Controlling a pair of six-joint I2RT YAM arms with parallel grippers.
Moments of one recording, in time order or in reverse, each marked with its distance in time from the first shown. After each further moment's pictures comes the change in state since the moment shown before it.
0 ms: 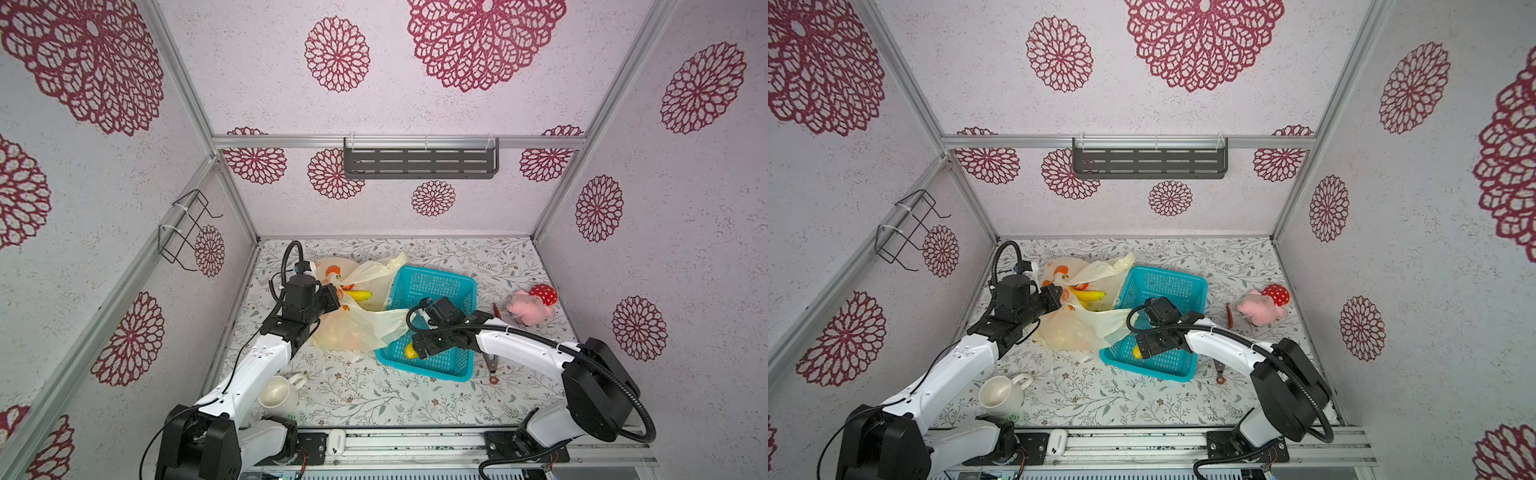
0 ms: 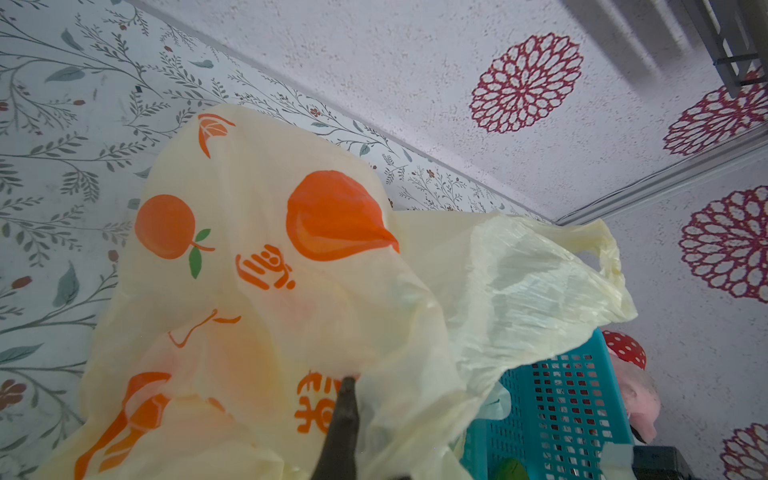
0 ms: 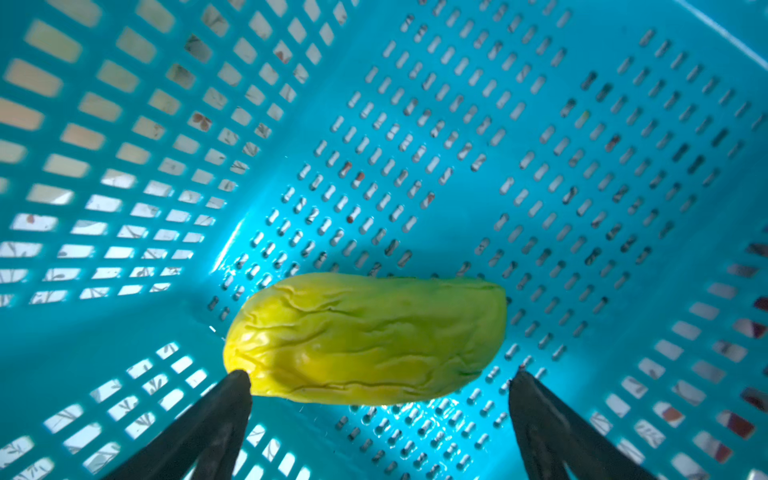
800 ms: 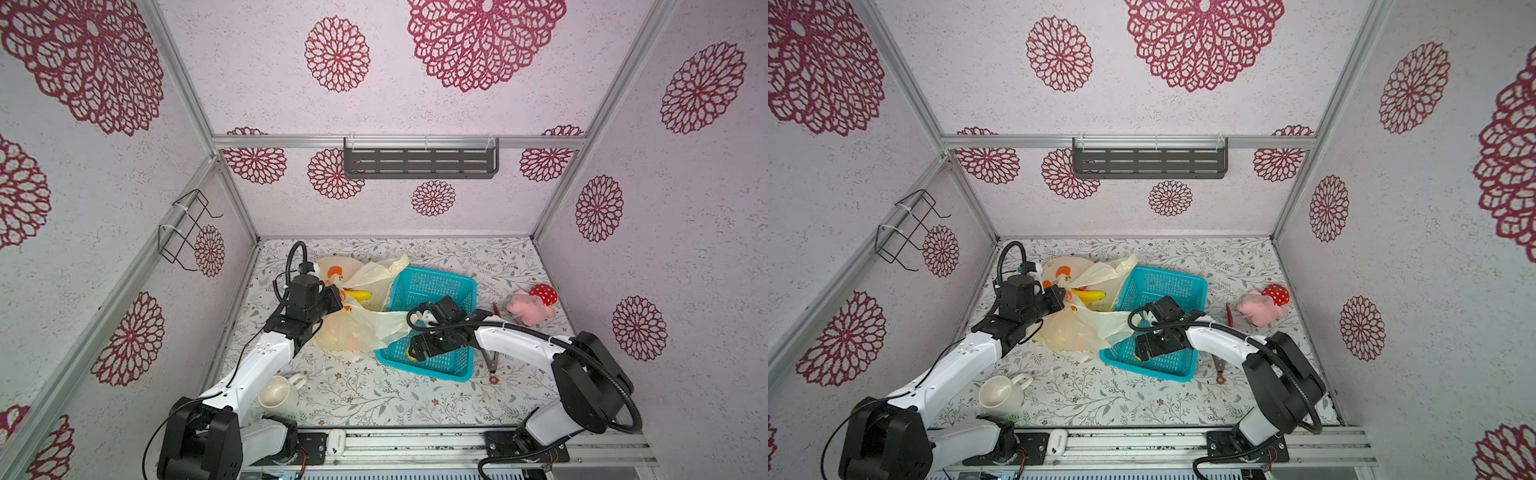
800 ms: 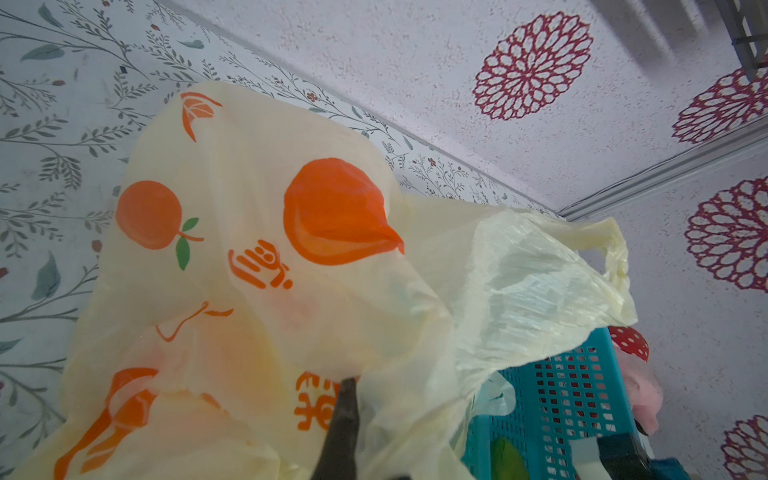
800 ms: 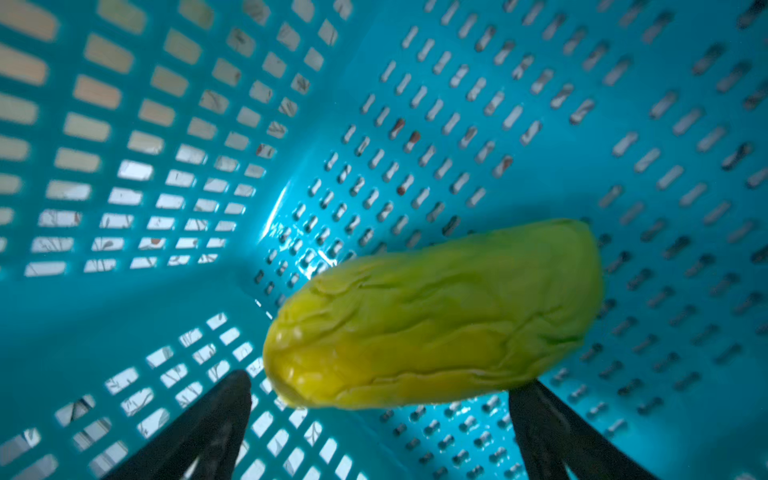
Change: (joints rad) left arm -0.016 0.031 0.000 0.009 0.003 -0.005; right arm -0.061 0.079 0.001 0.044 -0.232 0.035
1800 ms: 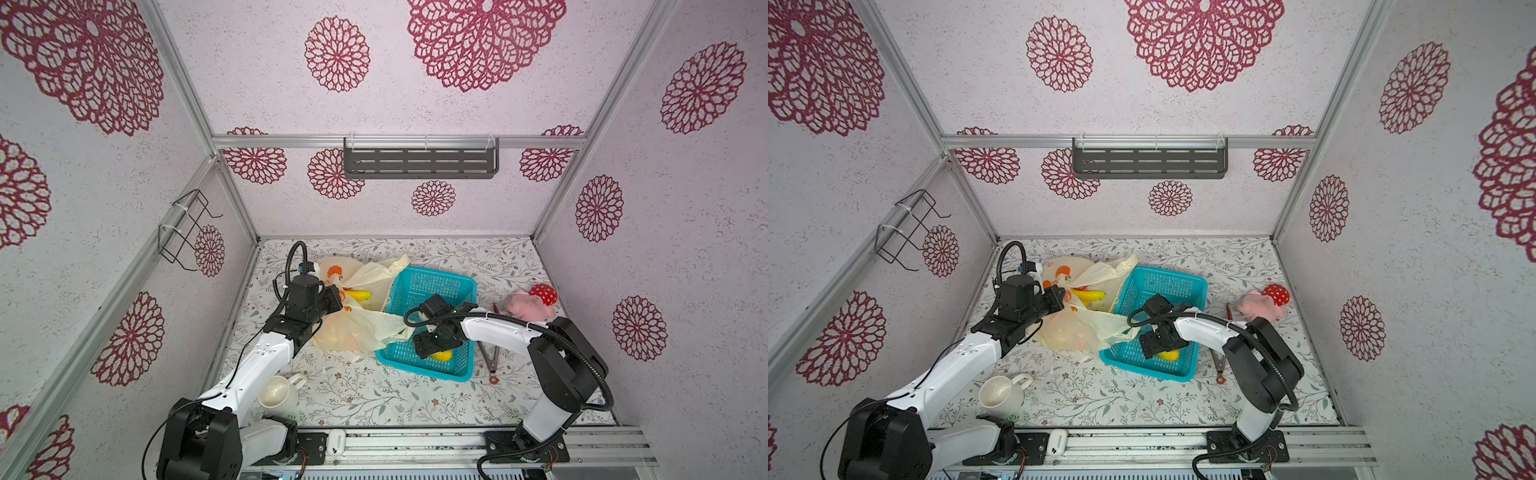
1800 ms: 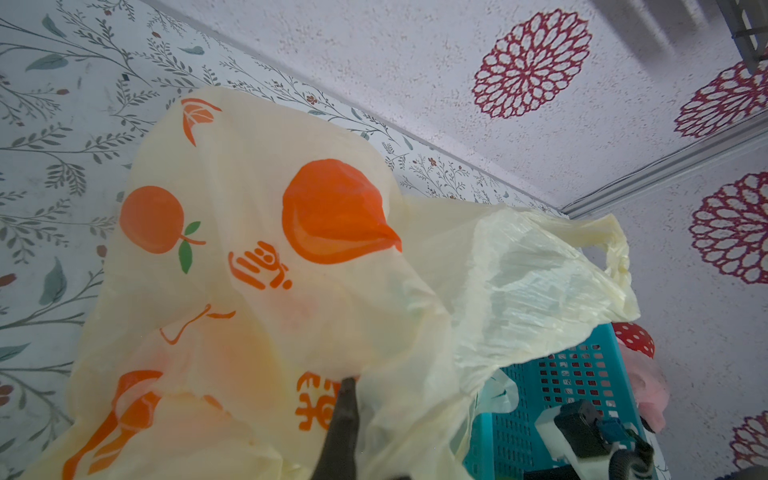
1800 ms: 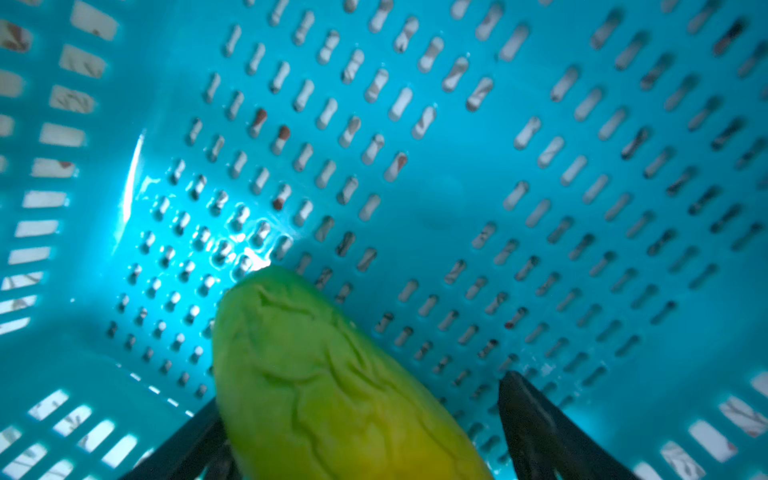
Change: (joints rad) left arm 0.000 -0.005 0.000 -0.003 -0.003 0.019; right arm 0.010 0.102 0.080 -0.139 0.187 -0.003
